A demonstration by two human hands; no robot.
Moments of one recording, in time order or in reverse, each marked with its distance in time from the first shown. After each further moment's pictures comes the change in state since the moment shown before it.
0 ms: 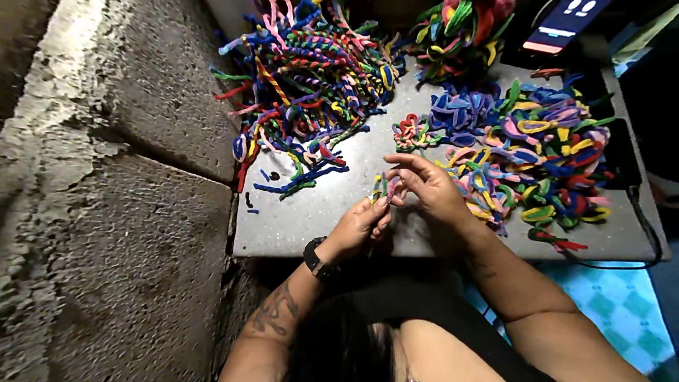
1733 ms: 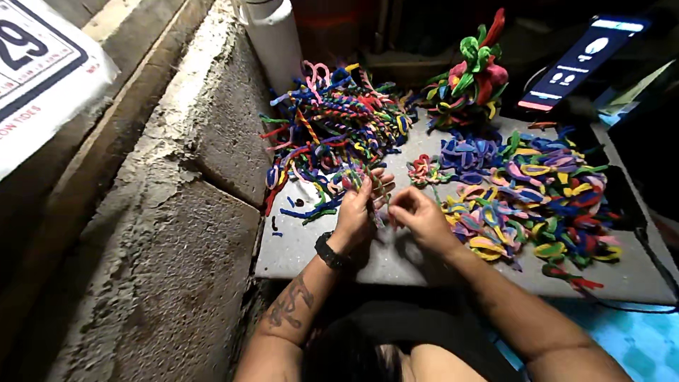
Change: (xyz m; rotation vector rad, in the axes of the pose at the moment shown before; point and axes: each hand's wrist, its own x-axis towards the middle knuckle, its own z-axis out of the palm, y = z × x) left_hand 0.033 0.045 -0.025 0.190 0.314 0.356; right_hand 0.022 -0.007 0.036 0.034 0.111 0.016
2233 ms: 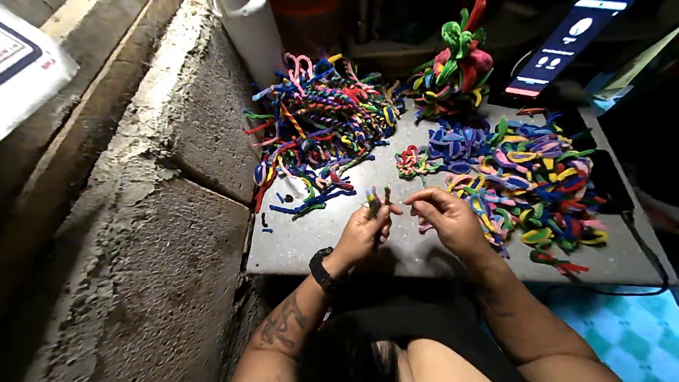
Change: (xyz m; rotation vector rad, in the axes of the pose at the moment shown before) left_hand -0.044 -0.006 0.025 -0.011 -0.206 -0.107; right_hand -0.039 -0.013 -0.041 -0.114 0.049 -0.119
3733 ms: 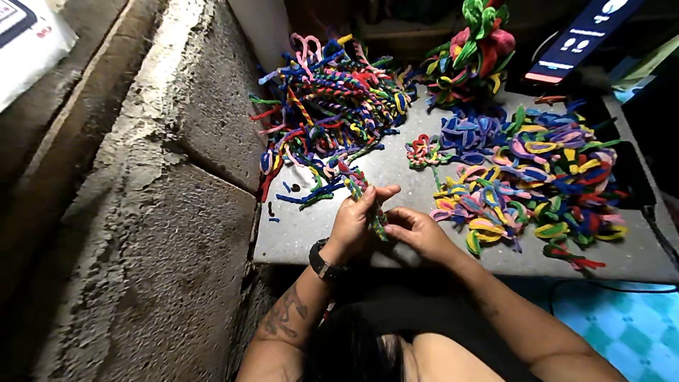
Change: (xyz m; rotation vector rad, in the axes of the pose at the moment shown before) left_hand -0.004 0.011 -0.013 -0.011 0.192 0.038; right_hand -0.011 0.025 0.047 0.125 -0.244 0.242
